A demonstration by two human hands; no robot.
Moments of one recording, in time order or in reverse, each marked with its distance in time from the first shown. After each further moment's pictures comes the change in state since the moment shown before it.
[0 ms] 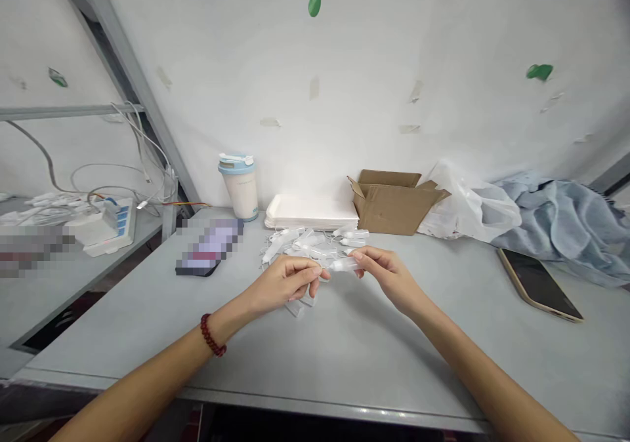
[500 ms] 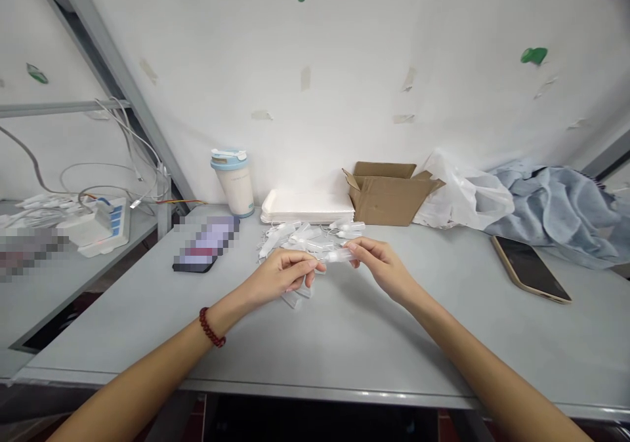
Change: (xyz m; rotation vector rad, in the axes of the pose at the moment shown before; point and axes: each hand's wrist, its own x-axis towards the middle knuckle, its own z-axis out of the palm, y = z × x) left_hand 0.003 -0.003 0.001 0.002 0.021 -0.049; right_hand -0.001 0.000 0.003 -0.023 0.029 -0.011
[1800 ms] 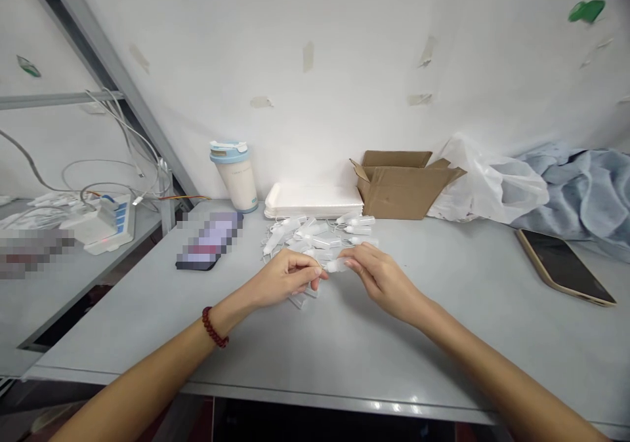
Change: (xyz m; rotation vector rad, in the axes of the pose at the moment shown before) left_hand 0.001 -0.006 -0.005 0.126 -0.045 -0.060; right_hand -0.003 0.012 0.017 -0.520 -0.053 -0.386
